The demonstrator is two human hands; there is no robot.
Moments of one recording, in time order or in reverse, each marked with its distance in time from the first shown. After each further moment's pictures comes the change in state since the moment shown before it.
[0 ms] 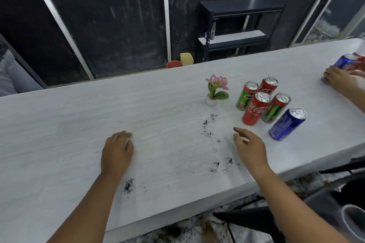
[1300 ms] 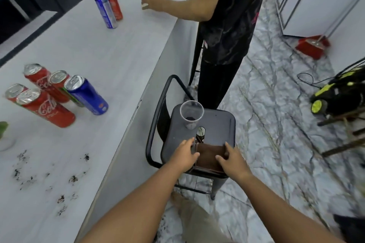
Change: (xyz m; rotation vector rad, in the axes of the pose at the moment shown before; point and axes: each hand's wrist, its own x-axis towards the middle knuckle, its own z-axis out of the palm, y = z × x) left_hand -0.311 0.392 0.304 0.108 -1.408 0.757; right_hand -0.278 0.278 -0.196 -0.048 0.393 0.908
